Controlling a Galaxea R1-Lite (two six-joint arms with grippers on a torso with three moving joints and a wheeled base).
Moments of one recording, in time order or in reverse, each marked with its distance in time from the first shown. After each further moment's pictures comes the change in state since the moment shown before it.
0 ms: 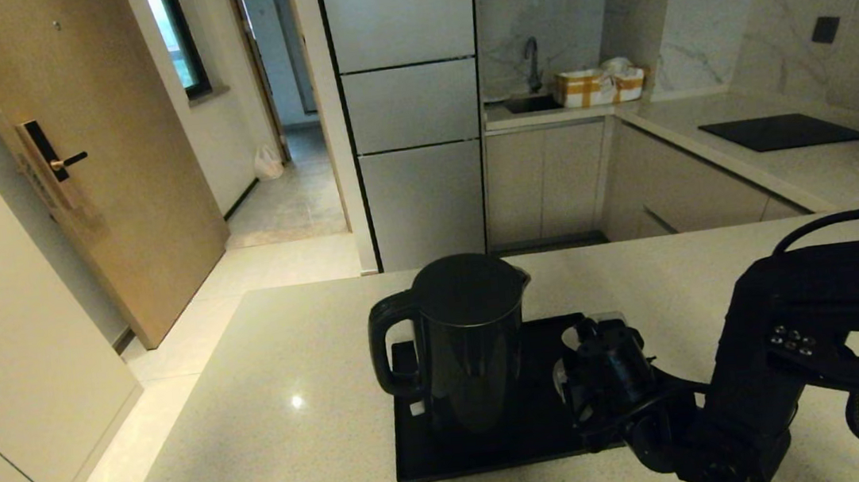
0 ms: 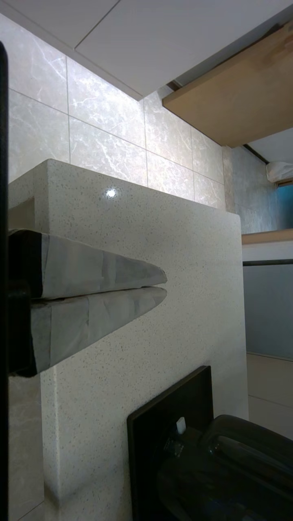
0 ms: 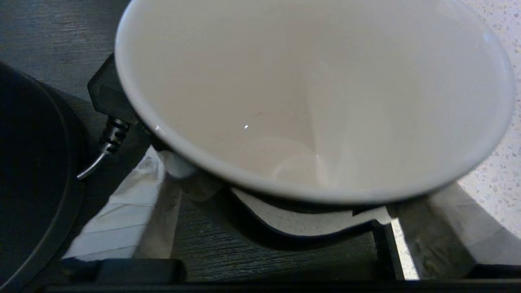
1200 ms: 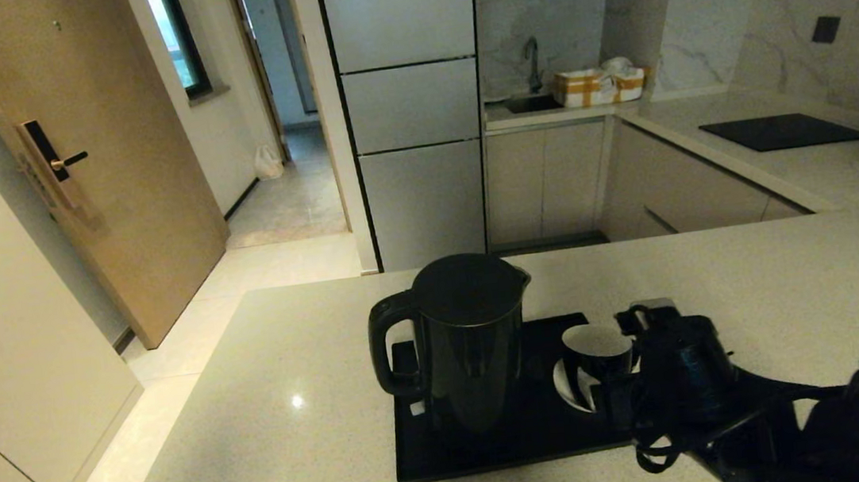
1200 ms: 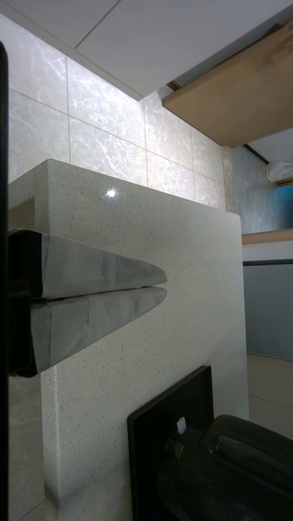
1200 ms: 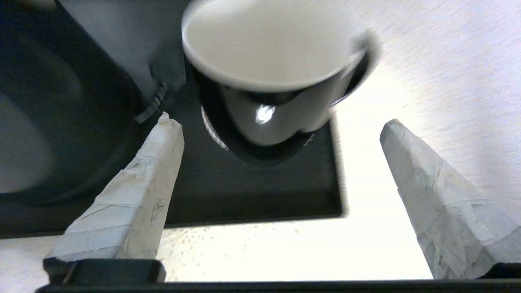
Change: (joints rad) left arm 0.000 0.000 0.000 0.000 0.000 0.001; right arm 0.044 -0.339 0.208 0.080 0.034 0.001
